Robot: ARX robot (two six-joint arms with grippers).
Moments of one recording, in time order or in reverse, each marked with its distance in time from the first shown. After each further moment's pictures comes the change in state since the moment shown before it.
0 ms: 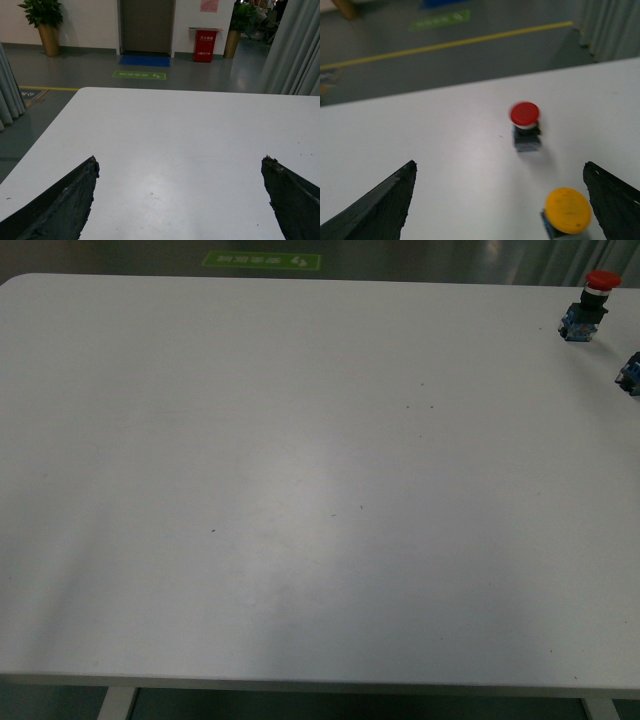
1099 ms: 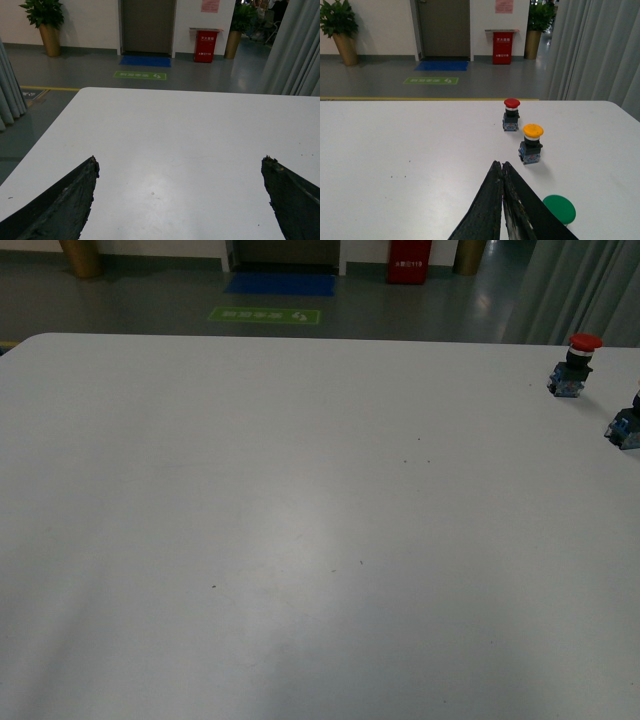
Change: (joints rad) left arm 0.000 -0.001 0.000 0.000 0.000 0.000; right arm 0.142 -0.827 -0.970 0.405 0.307 -0.188
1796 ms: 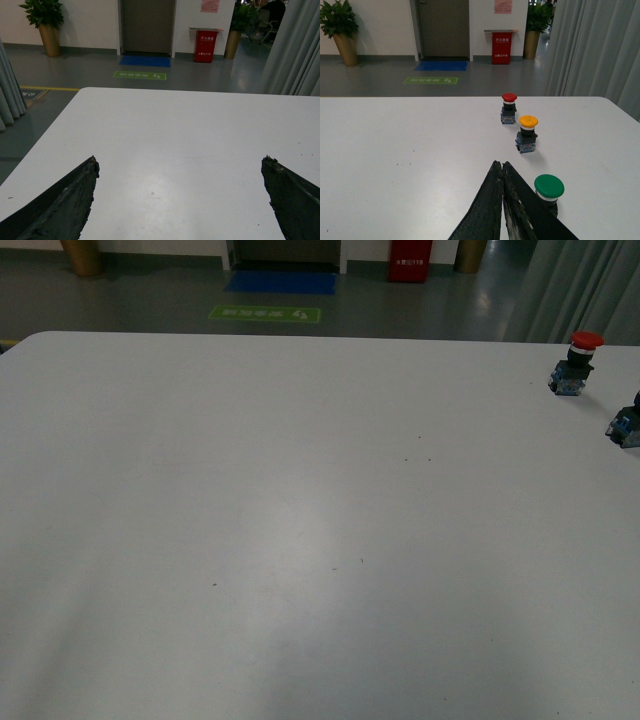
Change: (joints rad) left arm 0.000 0.000 0.000 0.000 0.000 0.000; right arm 0.000 -0.474 -0.061 -0.413 0.000 0.000
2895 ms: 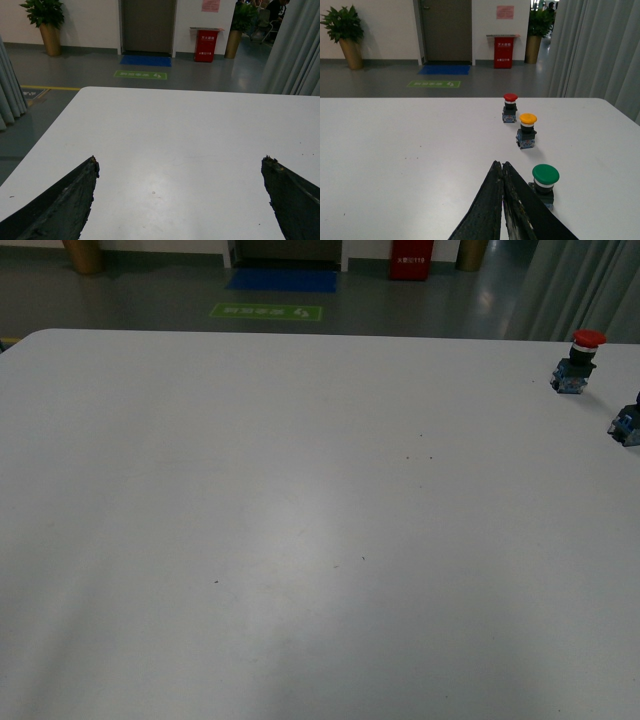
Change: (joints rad) left arm 0.000 0.000 0.000 0.000 0.000 0.000; right arm 0.000 -0.455 0.000 -0.457 0.000 -0.001
